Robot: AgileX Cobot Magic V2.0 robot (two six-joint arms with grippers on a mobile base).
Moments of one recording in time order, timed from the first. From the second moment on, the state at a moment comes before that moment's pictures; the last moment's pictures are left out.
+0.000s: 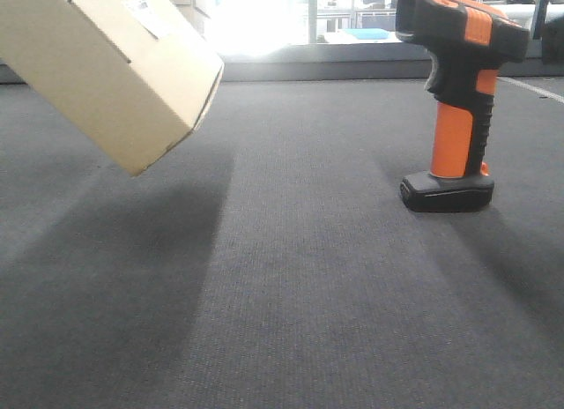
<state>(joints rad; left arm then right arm) -0.02 1.60 -1.51 -0.60 1.22 0.07 0.29 0.68 -0.32 0.21 0.06 -0.05</state>
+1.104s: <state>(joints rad) -0.02 1.60 -1.51 -0.61 1.22 0.07 0.36 1.42 -0.41 0.39 -0.72 -0.05</state>
